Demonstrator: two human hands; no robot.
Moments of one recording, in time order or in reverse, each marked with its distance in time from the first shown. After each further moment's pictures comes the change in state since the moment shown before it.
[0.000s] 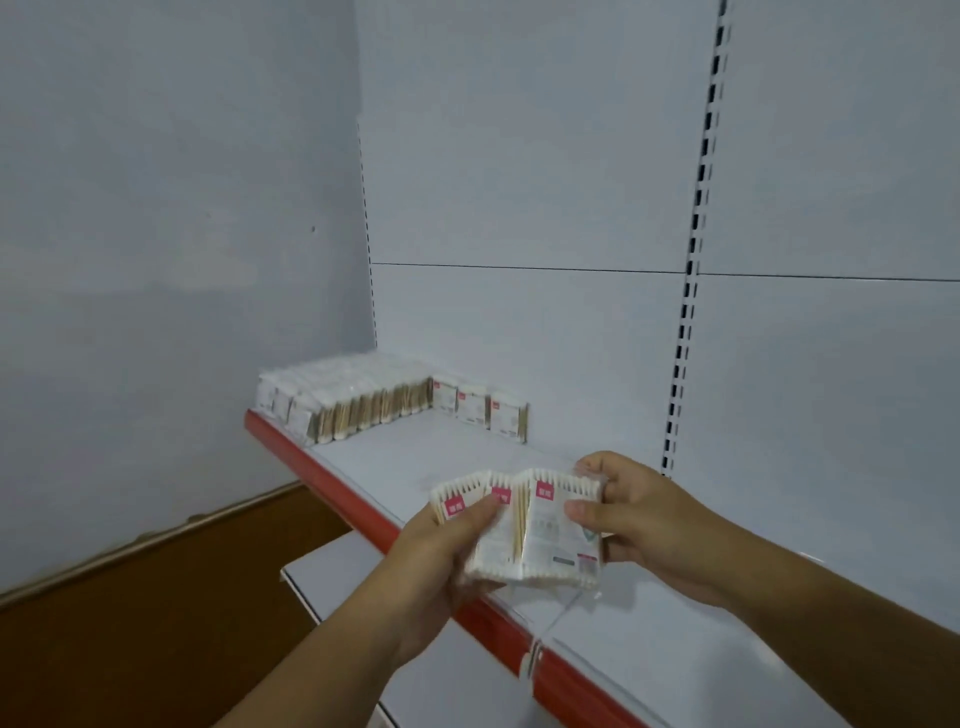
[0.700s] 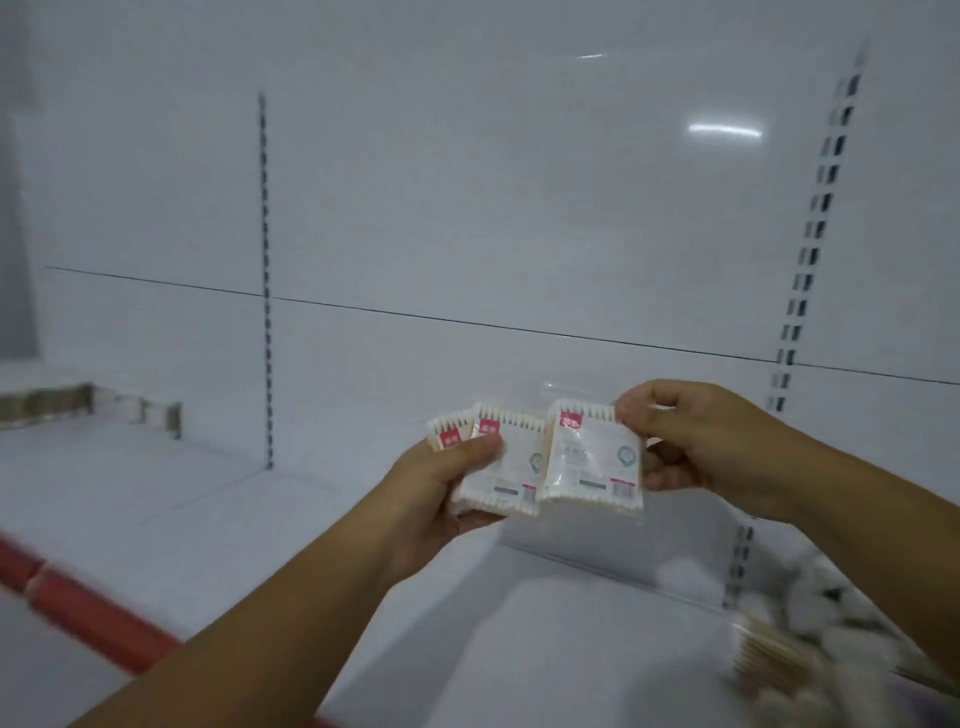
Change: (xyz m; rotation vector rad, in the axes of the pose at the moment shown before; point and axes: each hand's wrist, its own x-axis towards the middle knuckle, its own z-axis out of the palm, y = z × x) left_hand -0.127 -0.084 0.444 -0.026 -0.462 0.059; right_hand -0.433 -0.108 -0.309 -0.309 0.539 -0.044
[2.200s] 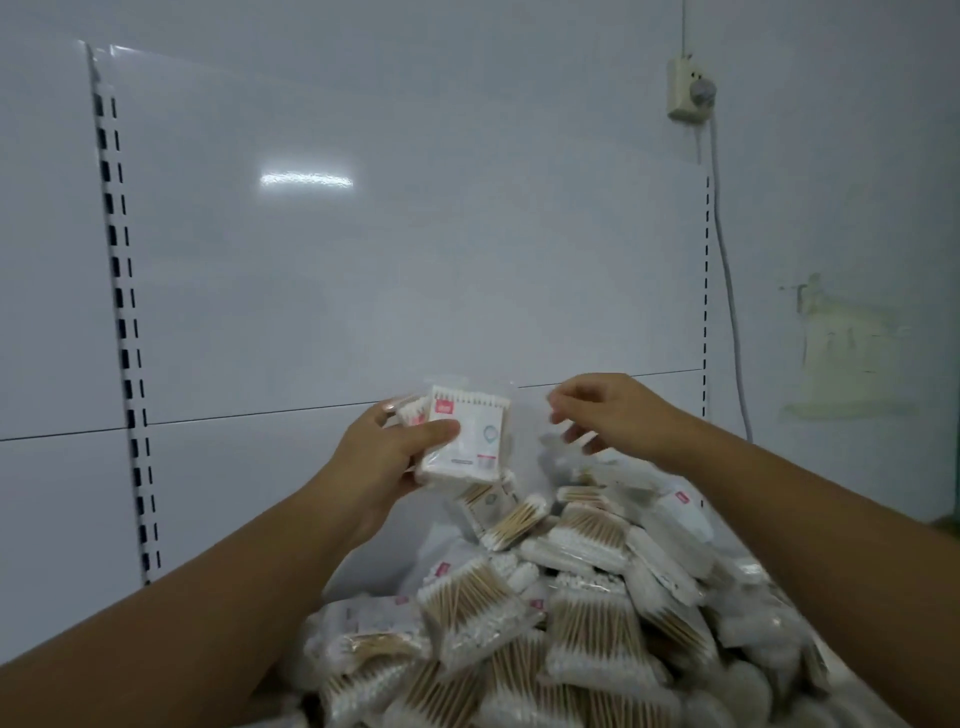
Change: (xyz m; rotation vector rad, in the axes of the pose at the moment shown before) left_hand 0.111 -0.099 0.427 0.087 -0.512 0.040; right_hand -0.195 0.073 -0.379 -0.523 0.728 0.106
